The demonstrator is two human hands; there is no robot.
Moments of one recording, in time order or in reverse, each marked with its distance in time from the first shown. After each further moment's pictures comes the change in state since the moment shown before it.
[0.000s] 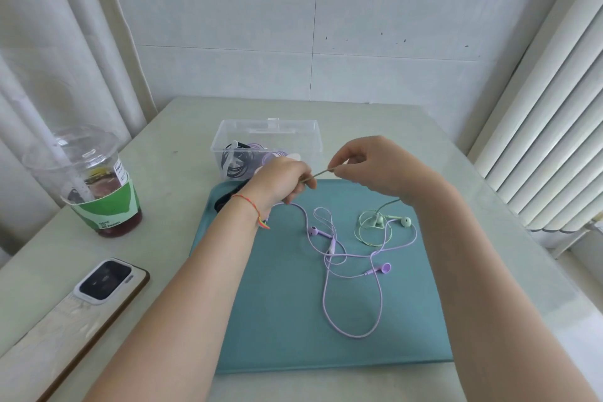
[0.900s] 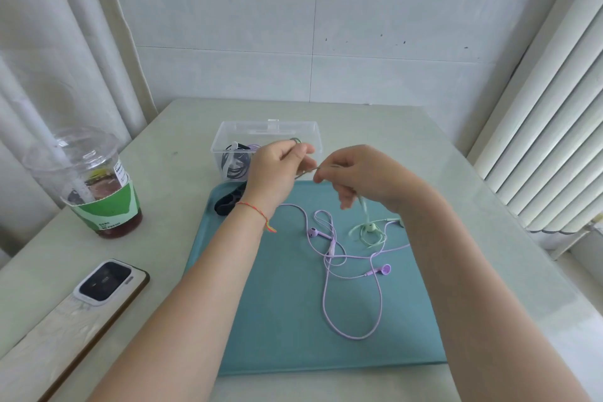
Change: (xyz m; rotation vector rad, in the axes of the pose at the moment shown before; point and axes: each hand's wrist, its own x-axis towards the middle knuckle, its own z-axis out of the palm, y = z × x) left_hand 0.001 -0.005 0.006 -0.205 0.281 0.347; right_hand -0.002 -0.007 0.015 0.225 -0.130 0.021
